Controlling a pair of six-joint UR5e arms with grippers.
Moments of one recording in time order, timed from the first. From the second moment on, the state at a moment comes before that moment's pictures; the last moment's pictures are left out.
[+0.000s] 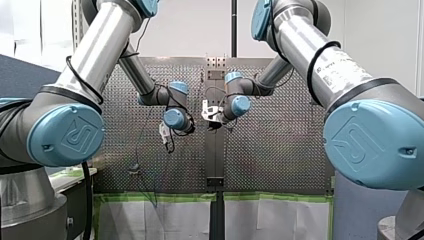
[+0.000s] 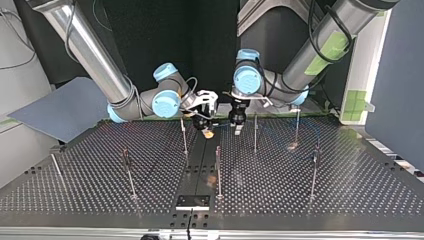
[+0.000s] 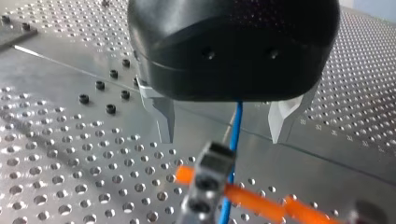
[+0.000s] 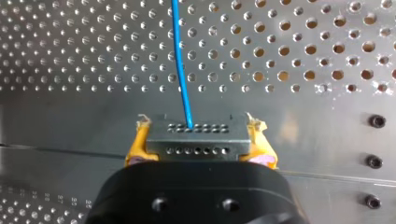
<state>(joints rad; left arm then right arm) -0.32 -2.07 -1.75 -2.60 -1.75 -1.90 2.23 -0.79 1.13 -0.03 1.35 1.65</state>
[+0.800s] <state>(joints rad) -0.34 -2.13 -1.72 -2.63 -1.81 -1.89 2.23 -0.79 1.13 -0.03 1.33 1.65</state>
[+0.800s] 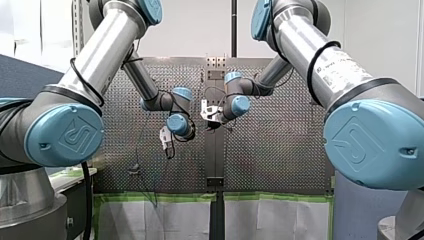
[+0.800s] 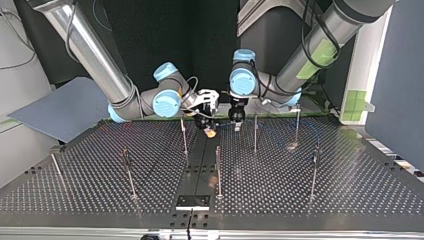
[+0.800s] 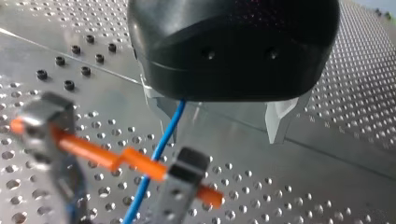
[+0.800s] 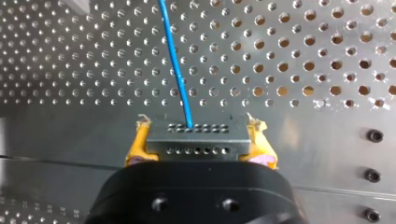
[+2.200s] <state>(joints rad) -0.37 -1.88 -1.82 -2.72 -1.93 -1.90 2.23 -0.99 1.23 0.01 1.38 1.68</state>
